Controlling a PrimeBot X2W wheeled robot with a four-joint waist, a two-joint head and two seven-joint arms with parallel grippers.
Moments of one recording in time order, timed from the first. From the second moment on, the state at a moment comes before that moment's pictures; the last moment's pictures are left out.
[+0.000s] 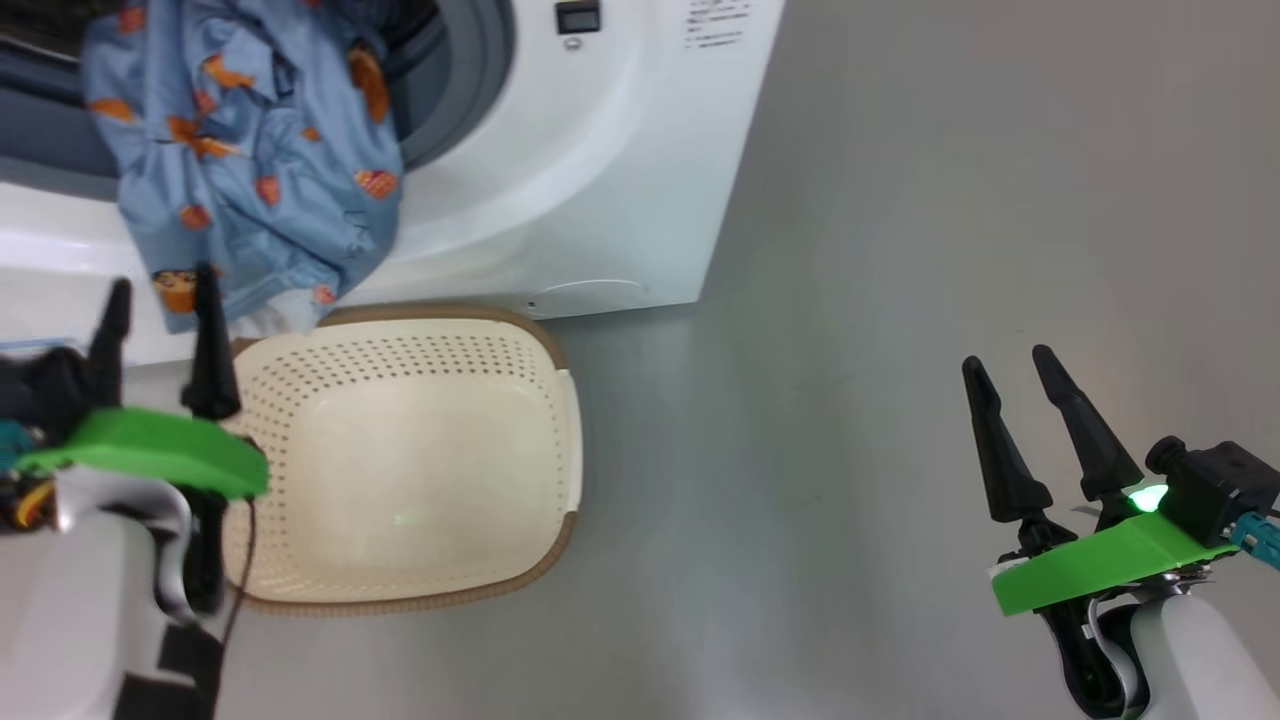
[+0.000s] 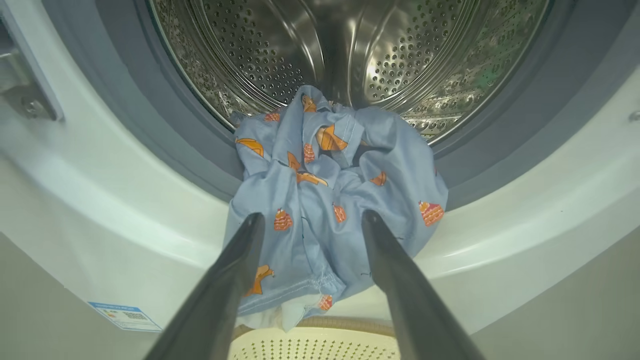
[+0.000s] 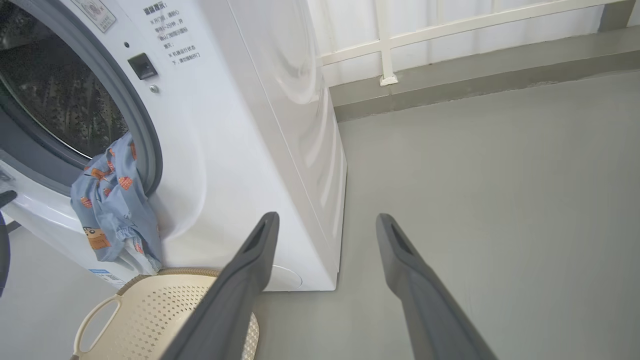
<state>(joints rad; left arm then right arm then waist) -0.57 0.18 -0.02 0.54 -0.38 -0.13 -0.26 -0.22 -0.19 0.09 0.15 0.44 0.13 -0.26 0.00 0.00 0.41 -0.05</state>
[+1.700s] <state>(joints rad) -0.31 0.11 -0.04 0.40 -0.35 -0.13 -0.26 -0.19 -0.19 0.08 0.15 0.44 0.13 -0.26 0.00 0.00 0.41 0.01</state>
